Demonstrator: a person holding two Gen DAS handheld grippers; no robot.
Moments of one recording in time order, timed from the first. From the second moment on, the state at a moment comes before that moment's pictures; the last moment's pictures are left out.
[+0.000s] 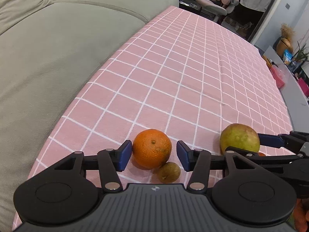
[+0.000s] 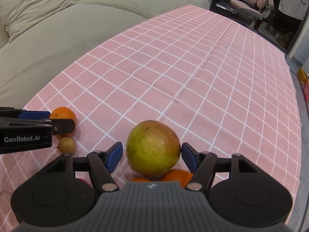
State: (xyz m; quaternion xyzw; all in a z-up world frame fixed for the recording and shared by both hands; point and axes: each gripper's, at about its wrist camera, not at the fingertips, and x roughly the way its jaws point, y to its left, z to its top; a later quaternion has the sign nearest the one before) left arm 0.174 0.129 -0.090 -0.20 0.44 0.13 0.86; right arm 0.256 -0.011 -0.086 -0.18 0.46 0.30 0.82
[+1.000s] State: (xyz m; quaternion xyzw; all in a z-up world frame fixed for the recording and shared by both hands) left arm 0.172 0.130 -0.071 -0.23 0.43 0.13 0.86; right arm 0.244 -0.009 -0.069 -0.19 0.43 0.31 0.83
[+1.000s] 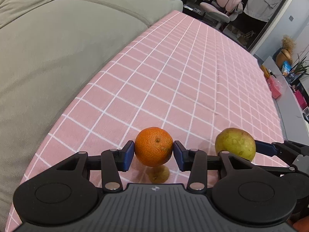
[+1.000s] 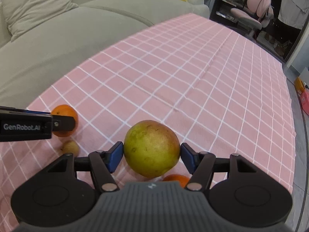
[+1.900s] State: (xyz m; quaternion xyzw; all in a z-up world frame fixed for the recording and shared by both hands) left arm 0.134 0.070 0.029 -0.21 0.38 0.00 0.90; right arm 0.142 -0.110 0.044 -0.07 0.38 0.30 0.87
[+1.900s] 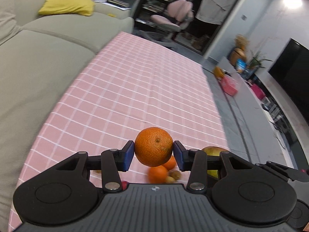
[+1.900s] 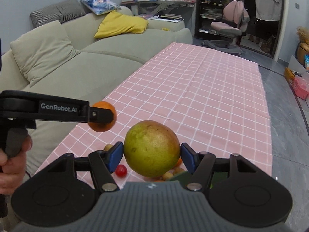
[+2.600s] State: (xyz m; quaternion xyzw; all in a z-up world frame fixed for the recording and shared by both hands) left arm 0.134 -0.023 0.013 -0.17 0.45 -0.17 0.86; right arm 0.101 -0.222 0.051 -0.04 0.41 0.22 0.88
